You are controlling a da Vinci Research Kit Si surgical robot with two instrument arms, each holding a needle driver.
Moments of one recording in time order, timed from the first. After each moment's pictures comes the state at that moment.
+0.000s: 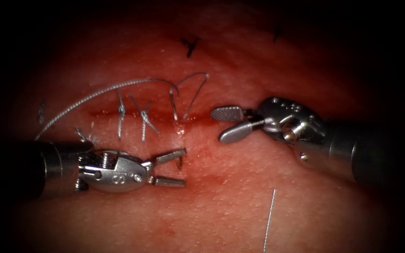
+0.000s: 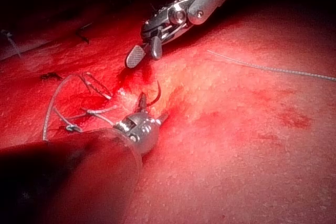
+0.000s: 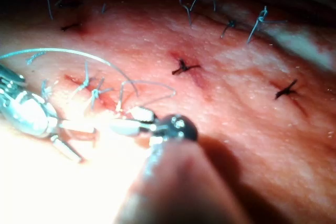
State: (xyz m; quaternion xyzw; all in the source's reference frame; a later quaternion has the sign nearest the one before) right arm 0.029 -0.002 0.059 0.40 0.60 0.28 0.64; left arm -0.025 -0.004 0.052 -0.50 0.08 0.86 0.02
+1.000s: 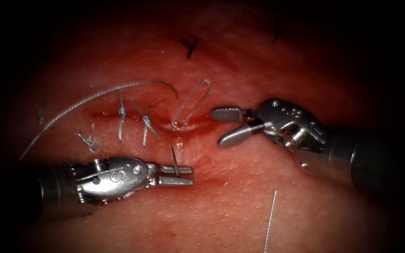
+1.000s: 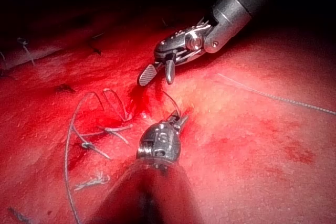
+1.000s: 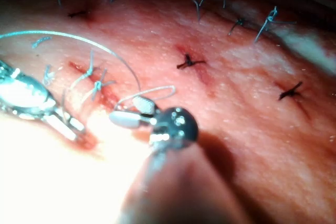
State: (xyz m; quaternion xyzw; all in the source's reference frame) right arm 0.030 -0.002 0.059 0.35 0.63 0.23 0.66; left arm -0.026 -0.005 0.048 -0.54 -0.21 0.76 0.30
